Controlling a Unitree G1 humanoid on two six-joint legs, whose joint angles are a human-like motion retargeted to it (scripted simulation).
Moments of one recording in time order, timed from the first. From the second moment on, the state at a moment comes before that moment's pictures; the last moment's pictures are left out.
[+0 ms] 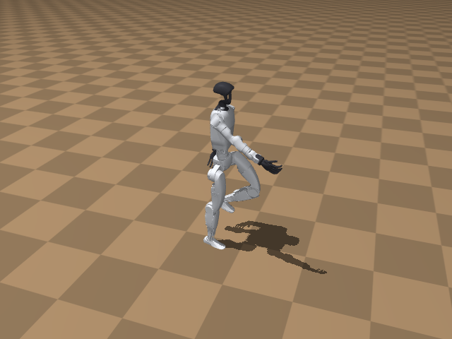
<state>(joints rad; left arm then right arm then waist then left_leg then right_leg) 0.33 0.16 -0.23 1.63 -0.30 -0.24 -0.44 -0.89 -0.23 0.11 1.47 0.69 -0.30 -0.08 0.22 -0.19 -0.01 -0.63 0.09 0.32 1.72 -0.66 0.15 0.04 -0.17 0.00 -0.04 -0.08 0.14</state>
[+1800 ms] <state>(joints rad) -0.67 0.30 -0.19 1.53 -0.20 -0.25 -0.14 -0.07 -0.19 0.06 1.63 0.43 -0.20 0.00 0.10 0.00 0.01 0.13 0.04 0.34 -0.09 -0.19 -0.13 -0.41 -0.10 -0.13 1.51 -0.25 -0.02</state>
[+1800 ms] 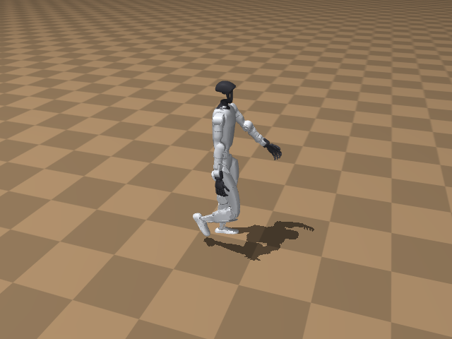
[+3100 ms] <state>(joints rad) -0.76 0.32 -0.08 1.51 -0.18 -0.21 -0.15 0.13 -0.21 -0.03 1.66 0.41 -0.13 0.12 0.04 0.02 0.03 0.10 0.03 0.36 -0.09 -0.19 -0.15 -0.43 -0.13 -0.18 1.61 -0.21 -0.03</state>
